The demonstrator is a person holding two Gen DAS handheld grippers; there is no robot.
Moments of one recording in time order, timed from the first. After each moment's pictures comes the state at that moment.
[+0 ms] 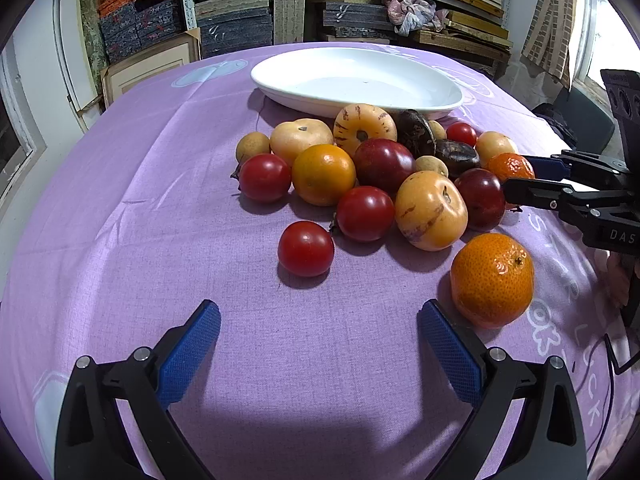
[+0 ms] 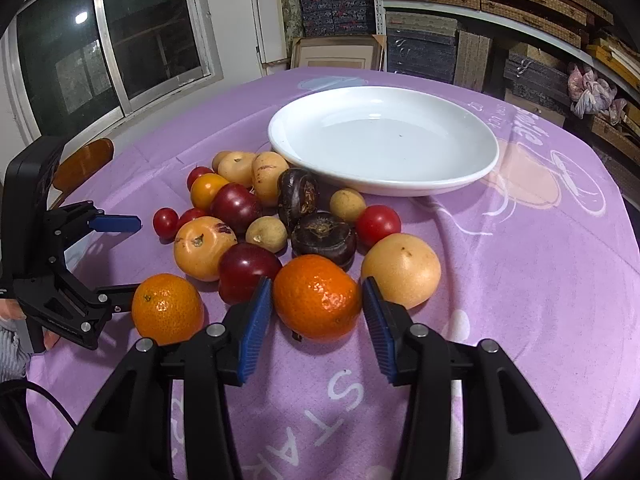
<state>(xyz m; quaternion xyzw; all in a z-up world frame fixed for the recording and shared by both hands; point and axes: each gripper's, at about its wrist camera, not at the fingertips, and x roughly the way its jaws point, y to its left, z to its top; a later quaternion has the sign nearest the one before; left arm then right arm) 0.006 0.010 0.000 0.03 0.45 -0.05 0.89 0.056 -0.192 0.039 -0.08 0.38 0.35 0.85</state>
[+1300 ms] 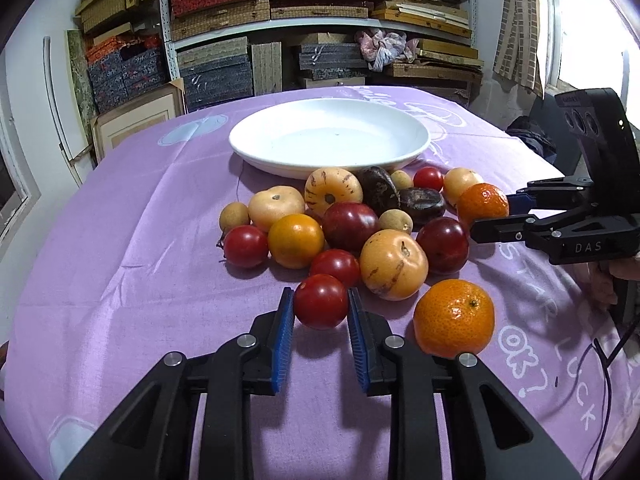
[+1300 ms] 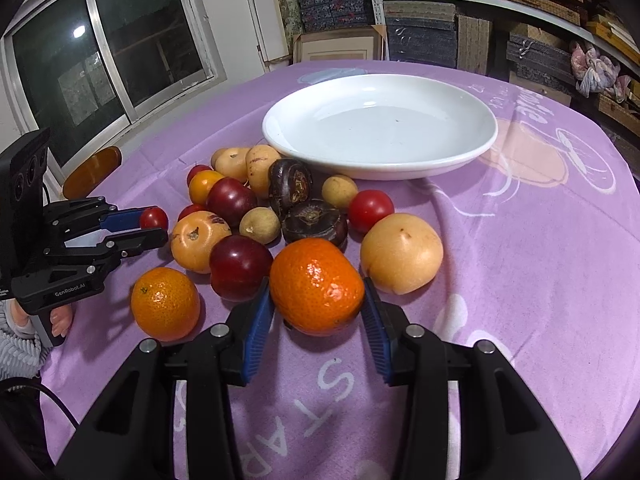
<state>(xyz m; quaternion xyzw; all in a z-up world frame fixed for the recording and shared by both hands) 0.002 -0.005 0.026 0.06 0.37 -0.09 0.92 0.066 -0.209 0.034 -0.05 0.40 0.36 0.84</state>
